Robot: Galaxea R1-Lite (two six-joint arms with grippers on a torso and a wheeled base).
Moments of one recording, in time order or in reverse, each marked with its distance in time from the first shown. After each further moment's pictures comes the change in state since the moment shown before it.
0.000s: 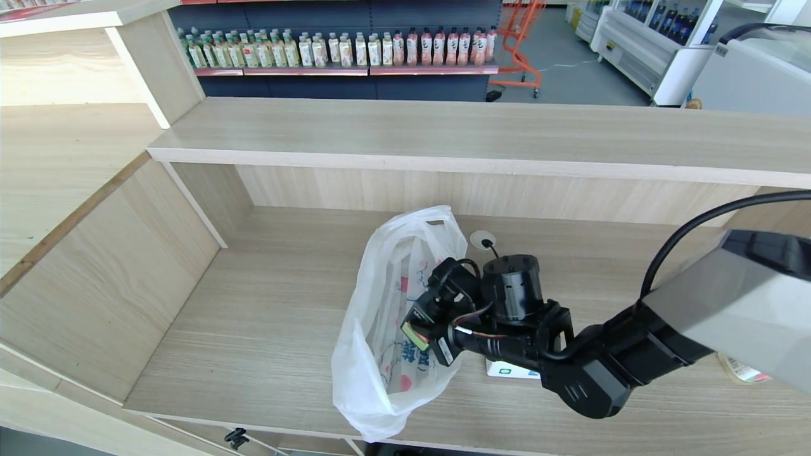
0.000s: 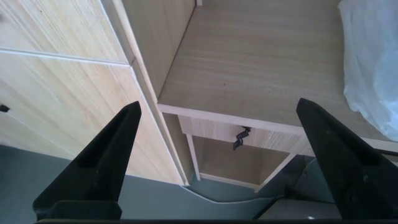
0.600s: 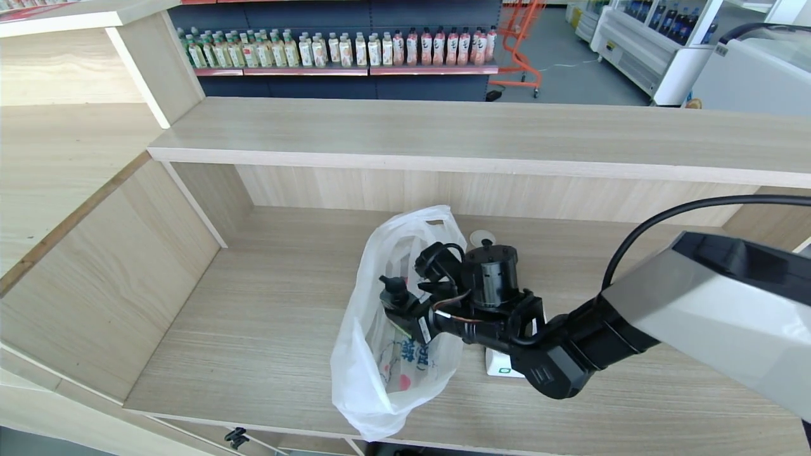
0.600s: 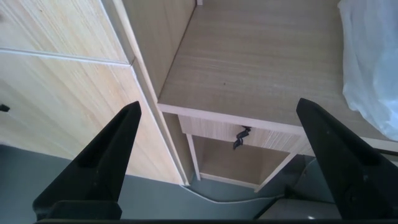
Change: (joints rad) left arm 0.000 0.000 0.000 0.000 0.000 0.000; right arm 0.009 0.089 -0.153 -0.022 0.004 0.101
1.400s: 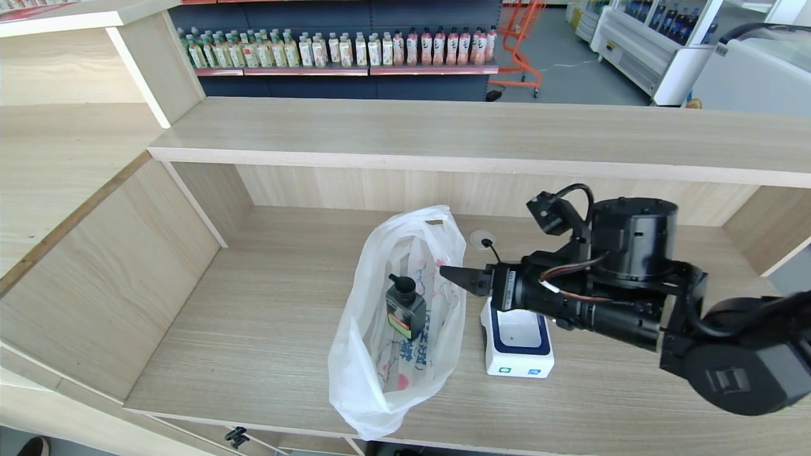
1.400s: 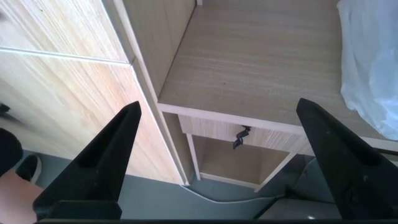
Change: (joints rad) left arm 0.000 0.000 0.000 0.000 0.000 0.000; right arm -0.094 -0.478 0.302 0.109 0.038 0.431
